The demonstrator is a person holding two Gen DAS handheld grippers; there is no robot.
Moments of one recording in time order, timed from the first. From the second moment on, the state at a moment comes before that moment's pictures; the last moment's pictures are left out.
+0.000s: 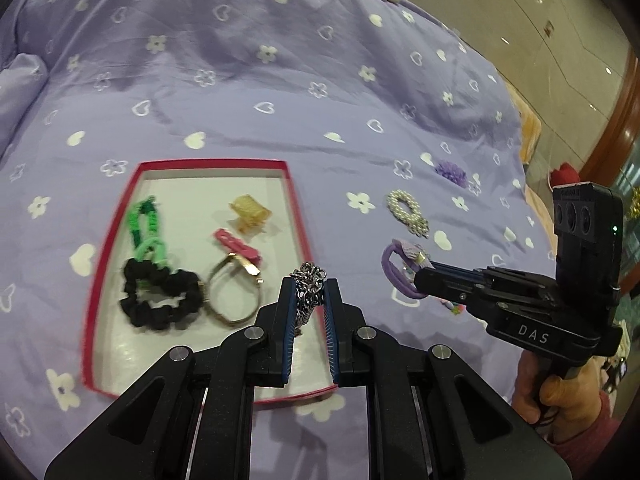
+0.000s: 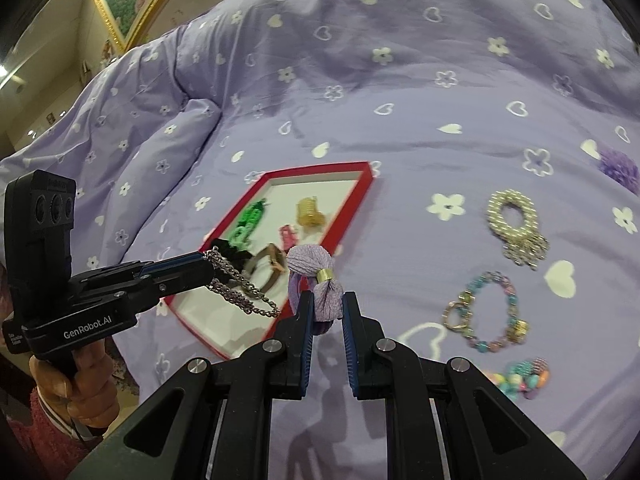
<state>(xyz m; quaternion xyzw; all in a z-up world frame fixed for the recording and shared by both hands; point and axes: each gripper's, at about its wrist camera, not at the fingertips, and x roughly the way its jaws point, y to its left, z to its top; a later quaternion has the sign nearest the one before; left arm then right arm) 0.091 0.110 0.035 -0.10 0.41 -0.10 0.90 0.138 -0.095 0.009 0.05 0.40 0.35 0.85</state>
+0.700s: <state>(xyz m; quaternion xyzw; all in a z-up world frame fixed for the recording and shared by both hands) 0.077 0.181 0.005 -0.14 0.42 -0.03 0.89 0.129 0.003 -0.014 -0.01 0.43 0.41 0.81</state>
